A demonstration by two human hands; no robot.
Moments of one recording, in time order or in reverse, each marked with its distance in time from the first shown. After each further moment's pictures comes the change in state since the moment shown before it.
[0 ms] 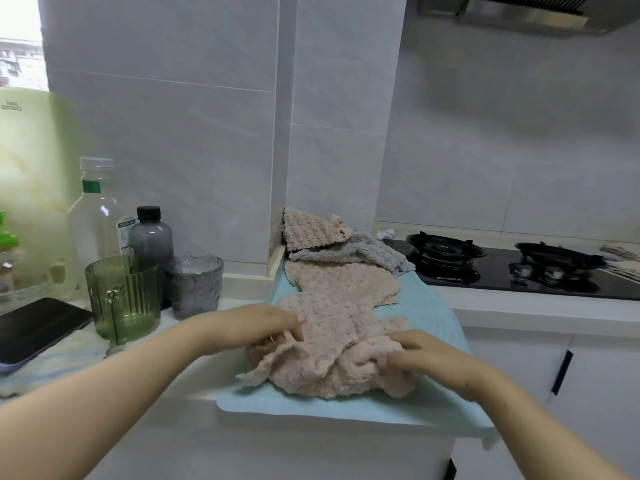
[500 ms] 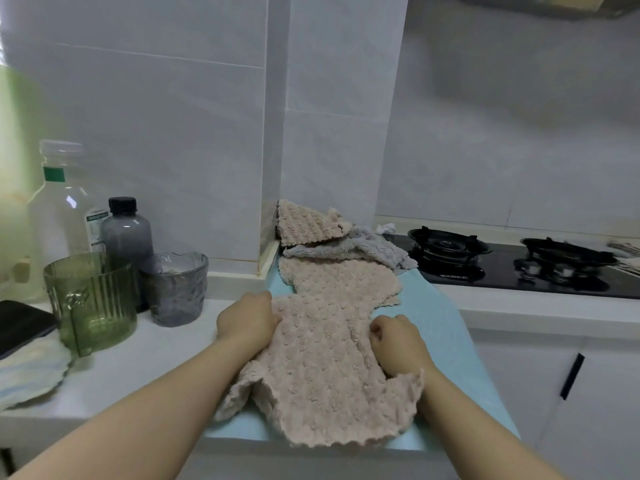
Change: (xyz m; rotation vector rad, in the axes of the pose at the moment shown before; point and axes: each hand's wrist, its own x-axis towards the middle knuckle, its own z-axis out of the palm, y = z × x) left_hand 0.089 -0.032 0.021 0.489 0.549 -0.348; right_hand 0.086 0.035 0.019 -0.632 0.514 0.231
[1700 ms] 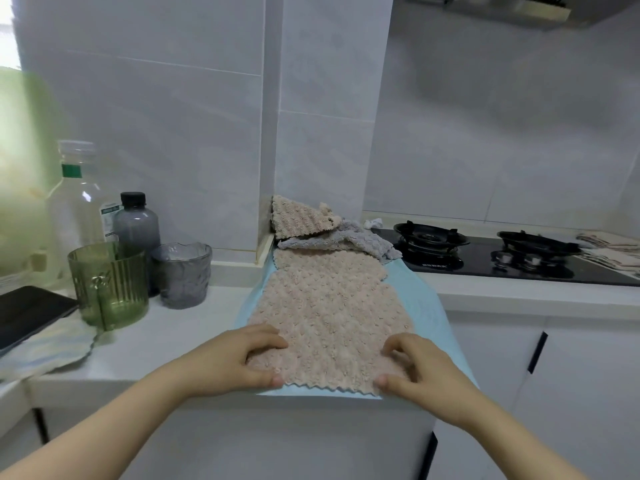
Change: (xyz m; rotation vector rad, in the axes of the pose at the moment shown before) left_hand -0.094 -0.046 -0.022 -0.316 -0.309 0.606; right_hand -0.102 0.044 -0.038 0.176 -0.098 -0.297
